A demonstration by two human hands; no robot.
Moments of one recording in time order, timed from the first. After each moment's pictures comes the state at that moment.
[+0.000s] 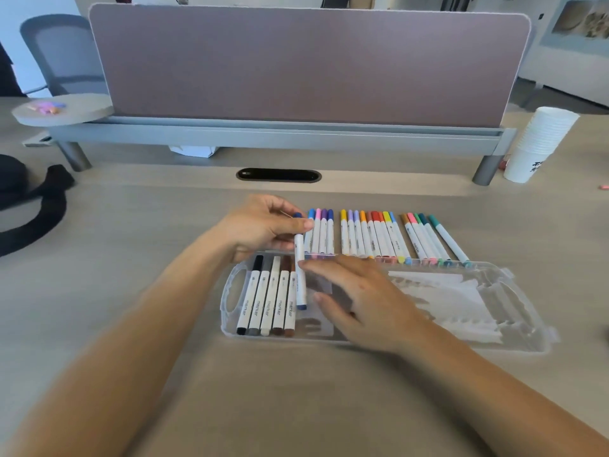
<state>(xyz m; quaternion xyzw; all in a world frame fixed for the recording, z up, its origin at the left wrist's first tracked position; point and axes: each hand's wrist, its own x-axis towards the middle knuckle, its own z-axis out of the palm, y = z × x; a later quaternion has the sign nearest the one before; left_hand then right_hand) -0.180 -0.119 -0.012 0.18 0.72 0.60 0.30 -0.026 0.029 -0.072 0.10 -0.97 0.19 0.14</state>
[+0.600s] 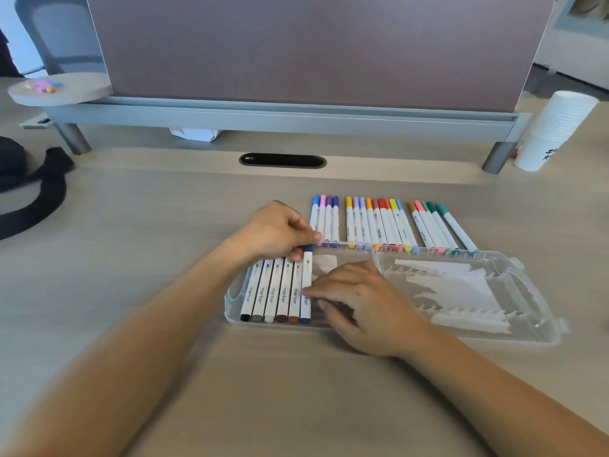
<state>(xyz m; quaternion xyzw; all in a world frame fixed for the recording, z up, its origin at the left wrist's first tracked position) -0.174 -0.110 -0.045 0.22 0.85 0.43 0.23 -0.023 0.026 -0.092 0.16 -0.96 0.18 0.13</state>
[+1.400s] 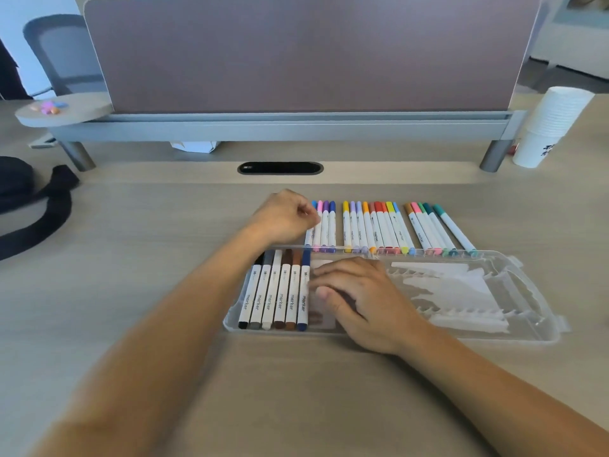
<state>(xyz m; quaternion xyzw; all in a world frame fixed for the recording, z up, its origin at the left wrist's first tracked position) -0.203 -0.081 -0.043 0.29 0.90 0.30 0.08 -0.025 0.030 -0.091 0.07 -0.97 0.22 0.11</state>
